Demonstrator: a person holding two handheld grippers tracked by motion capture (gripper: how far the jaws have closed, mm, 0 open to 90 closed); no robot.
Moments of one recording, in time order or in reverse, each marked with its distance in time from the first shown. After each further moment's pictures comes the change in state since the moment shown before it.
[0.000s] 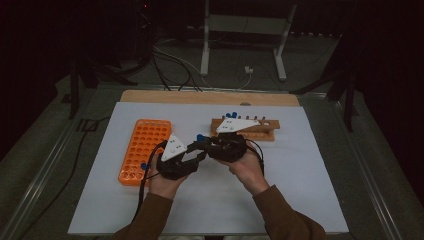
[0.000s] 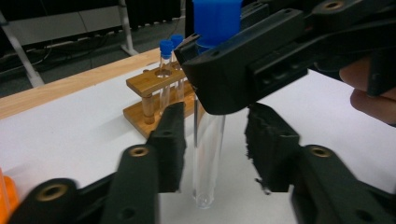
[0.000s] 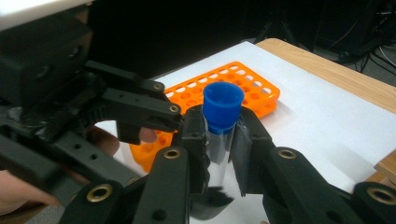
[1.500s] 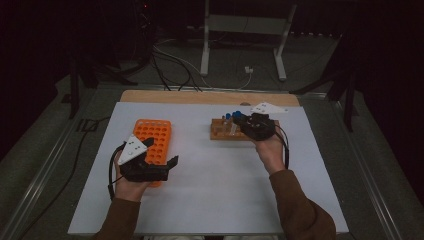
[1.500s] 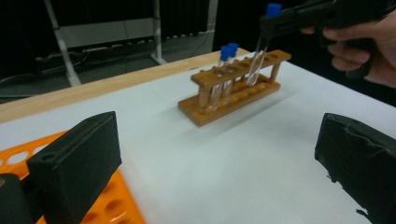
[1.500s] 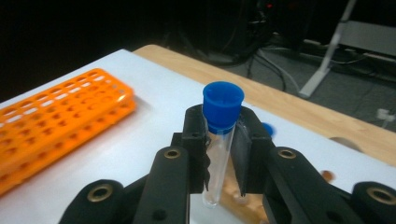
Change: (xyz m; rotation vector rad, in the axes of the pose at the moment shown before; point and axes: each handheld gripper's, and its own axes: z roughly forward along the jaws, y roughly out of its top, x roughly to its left) left arm 0.040 -0.016 -0.060 -0.065 0.086 -0.055; right arm -0.096 -0.022 -0.030 -0.054 -0.370 0.069
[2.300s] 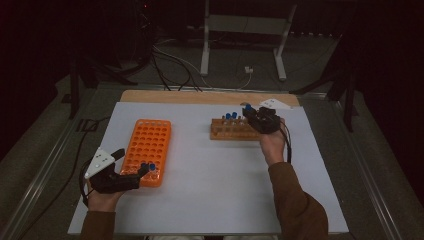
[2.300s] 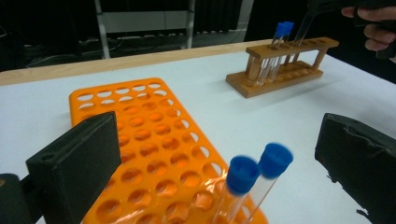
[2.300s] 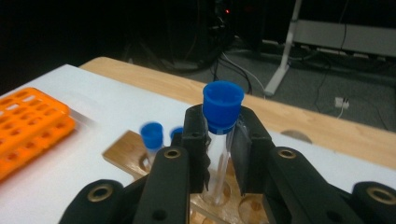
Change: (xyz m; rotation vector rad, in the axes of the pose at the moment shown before) left arm 0.047 -0.045 -0.048 0.006 0.116 -0.080; right arm -0.041 -0.010 0.015 -0.044 -0.148 0.078
